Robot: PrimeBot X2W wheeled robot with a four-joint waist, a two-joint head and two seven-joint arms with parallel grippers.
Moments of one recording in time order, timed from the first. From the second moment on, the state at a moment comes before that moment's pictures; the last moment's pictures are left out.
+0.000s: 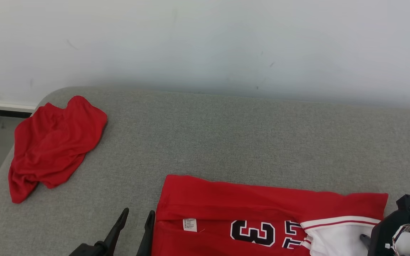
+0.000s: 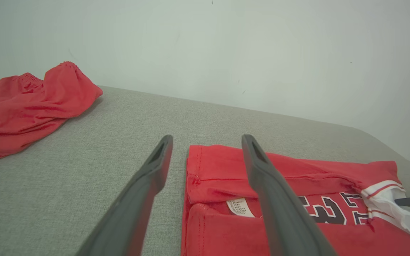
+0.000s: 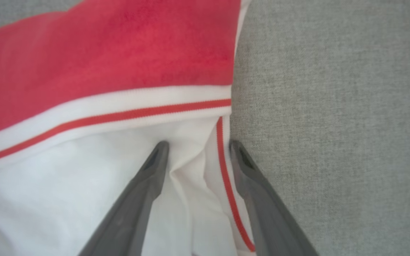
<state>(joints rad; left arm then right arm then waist) -0.01 0.18 -0.30 0.16 -0.42 -0.11 -0.24 -0.21 -0.20 -0.26 0.52 0.20 0.13 0.73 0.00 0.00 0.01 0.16</state>
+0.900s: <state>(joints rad) -0.01 0.17 -0.29 0.19 -0.45 -0.09 -0.25 -0.22 -0.23 -0.47 0.33 0.04 0.13 0.78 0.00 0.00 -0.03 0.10</state>
